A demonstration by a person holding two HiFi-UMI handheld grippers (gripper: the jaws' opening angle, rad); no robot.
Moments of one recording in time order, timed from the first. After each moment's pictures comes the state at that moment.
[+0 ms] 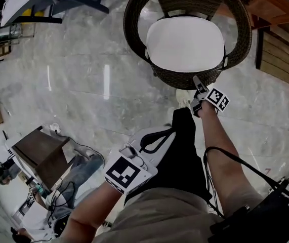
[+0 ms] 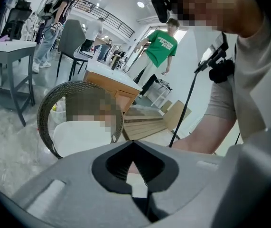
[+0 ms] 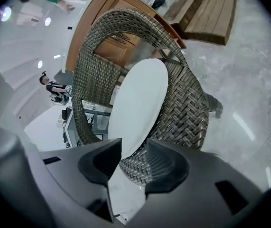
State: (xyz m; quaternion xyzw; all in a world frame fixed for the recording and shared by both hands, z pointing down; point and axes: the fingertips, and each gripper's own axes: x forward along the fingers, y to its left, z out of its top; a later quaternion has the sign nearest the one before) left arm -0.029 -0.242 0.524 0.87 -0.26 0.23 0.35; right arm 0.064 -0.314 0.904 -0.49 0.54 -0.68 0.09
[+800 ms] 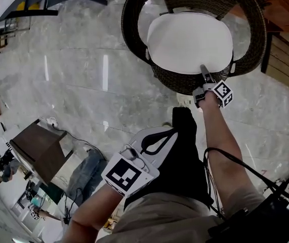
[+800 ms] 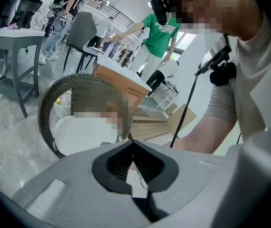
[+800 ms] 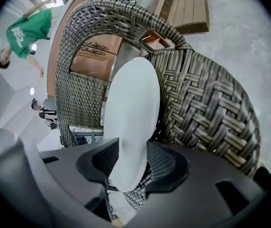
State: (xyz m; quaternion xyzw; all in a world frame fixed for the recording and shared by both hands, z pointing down) left arm -0.030 -0.288 0.574 0.85 -0.28 0.23 0.39; right arm 0.082 -0.382 0.953 -0.52 0.45 -0.70 0.19
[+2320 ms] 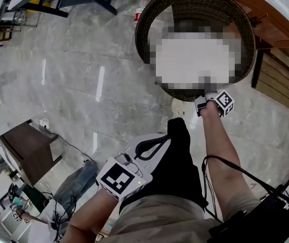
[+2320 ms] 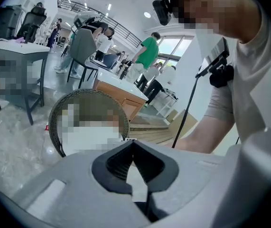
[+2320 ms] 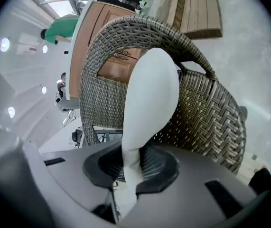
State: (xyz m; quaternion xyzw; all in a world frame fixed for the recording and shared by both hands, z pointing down) left arm -0.056 -0.249 0.513 0.86 -0.31 0.19 0.36; right arm 0.090 -0.389 0.865 -0.49 0.50 -0.68 0.22
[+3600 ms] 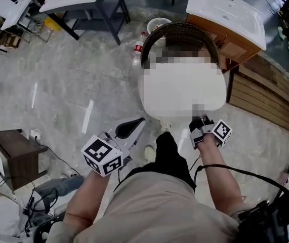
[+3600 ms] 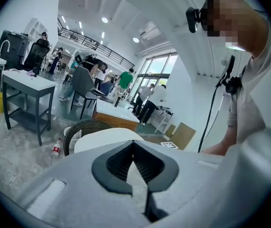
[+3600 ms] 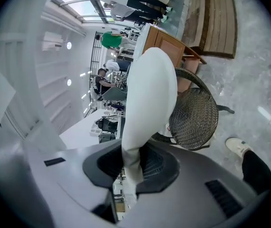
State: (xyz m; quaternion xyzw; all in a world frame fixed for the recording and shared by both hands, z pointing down) left arm -0.139 -0.130 0.347 0.89 -0.35 0.09 0.26; right arm 0.078 -0.203 0.538 -0.44 0.61 -0.62 0.23
